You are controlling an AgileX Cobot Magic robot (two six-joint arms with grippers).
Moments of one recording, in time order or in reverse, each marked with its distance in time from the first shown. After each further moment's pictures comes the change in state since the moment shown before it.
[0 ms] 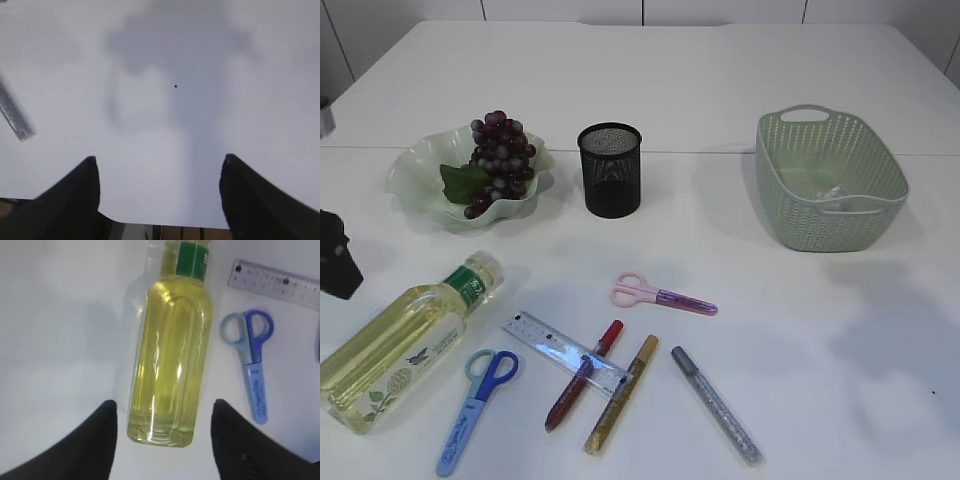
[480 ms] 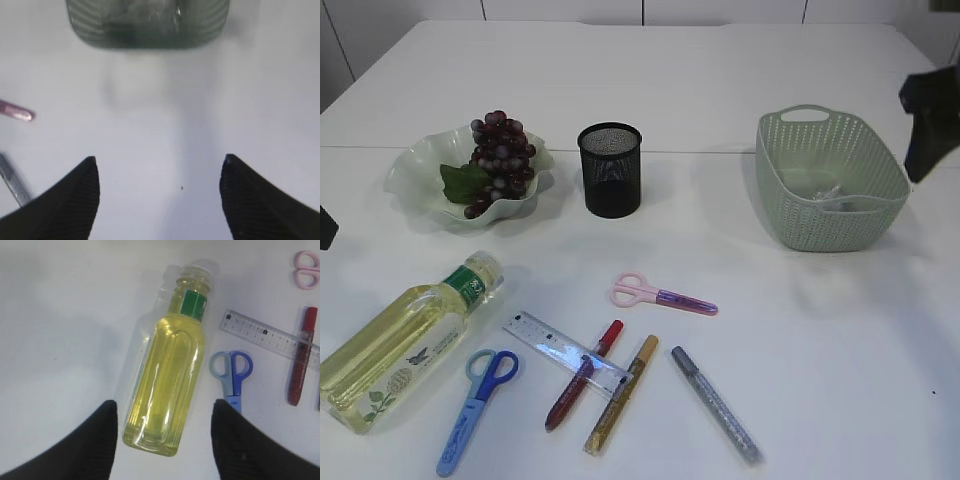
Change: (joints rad) left arm 0.042 -0.130 0.000 -0.050 -0.021 -0.083; right arm 0.000 0.384 -0.469 -0.018 0.028 0.011
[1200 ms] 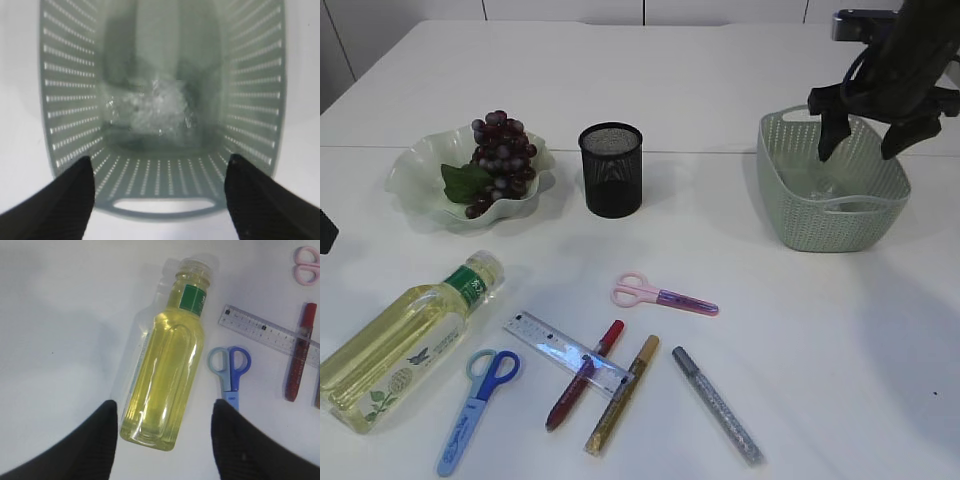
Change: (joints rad) left arm 0.000 0.000 0.000 -0.003 0.018 -0.008; right arm 0.000 0.439 -0.340 -0.012 -0.167 0.040
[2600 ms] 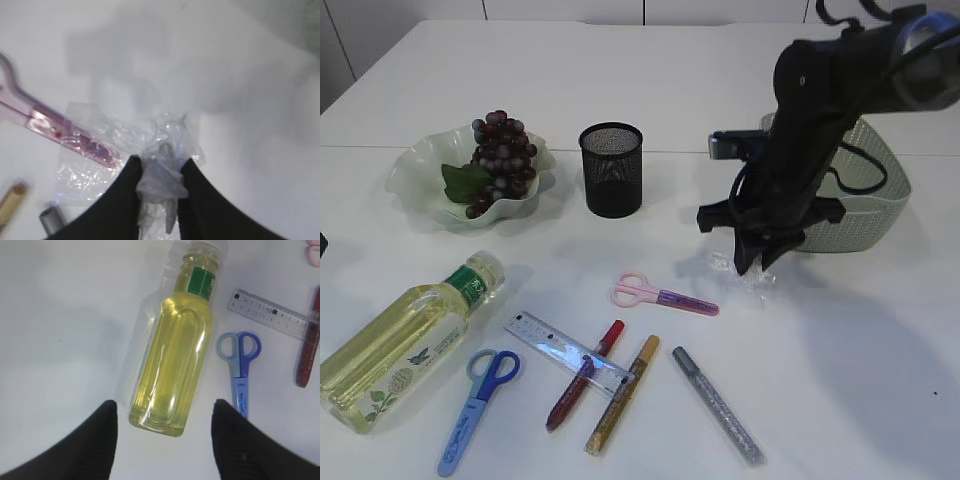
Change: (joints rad) left arm 0.000 0.000 0.000 0.034 0.038 0.000; right arm 0.258 0.024 0.272 0.112 -0.082 0.007
